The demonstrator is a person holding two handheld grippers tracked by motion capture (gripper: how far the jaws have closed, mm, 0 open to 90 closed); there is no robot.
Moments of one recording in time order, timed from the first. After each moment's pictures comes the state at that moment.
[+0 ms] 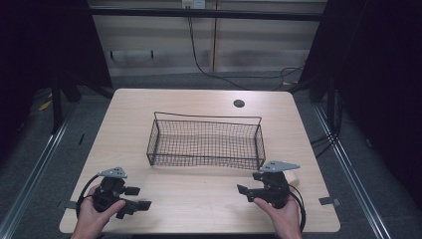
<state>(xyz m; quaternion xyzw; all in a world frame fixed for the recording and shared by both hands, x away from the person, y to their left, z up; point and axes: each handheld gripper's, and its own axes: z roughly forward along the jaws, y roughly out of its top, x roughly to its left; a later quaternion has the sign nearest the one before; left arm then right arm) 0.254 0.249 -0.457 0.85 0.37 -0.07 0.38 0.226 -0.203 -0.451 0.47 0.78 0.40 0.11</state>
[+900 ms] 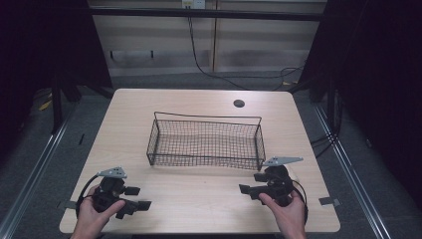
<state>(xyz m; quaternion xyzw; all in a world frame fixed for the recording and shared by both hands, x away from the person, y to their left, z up) 0.254 0.250 -0.456 0.85 0.37 -0.07 0.38 0.229 -0.209 -0.432 0.49 0.78 0.38 0.06</state>
